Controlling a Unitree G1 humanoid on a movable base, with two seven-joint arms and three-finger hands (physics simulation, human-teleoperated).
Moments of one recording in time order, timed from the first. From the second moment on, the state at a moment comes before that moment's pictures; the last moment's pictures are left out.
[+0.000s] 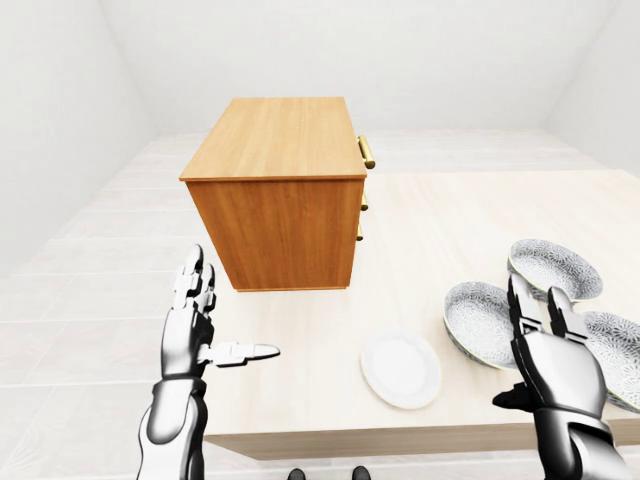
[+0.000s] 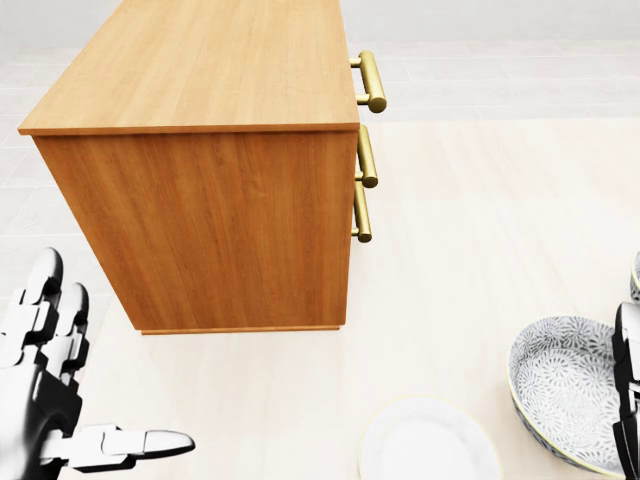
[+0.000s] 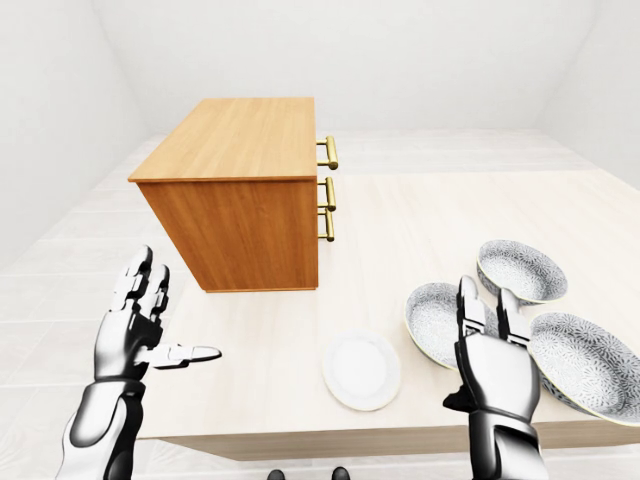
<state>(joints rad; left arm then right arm) 0.22 0.00 0.15 -0.44 -0.02 0.08 -0.14 0.39 0.00 -0.39 -0.51 -1.25 -0.09 0.12</state>
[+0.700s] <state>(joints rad) 0.23 -0.01 0.14 -0.45 -0.01 0.07 -0.14 0.36 -0.02 -0.36 -0.32 -1.31 -0.09 -0.01</state>
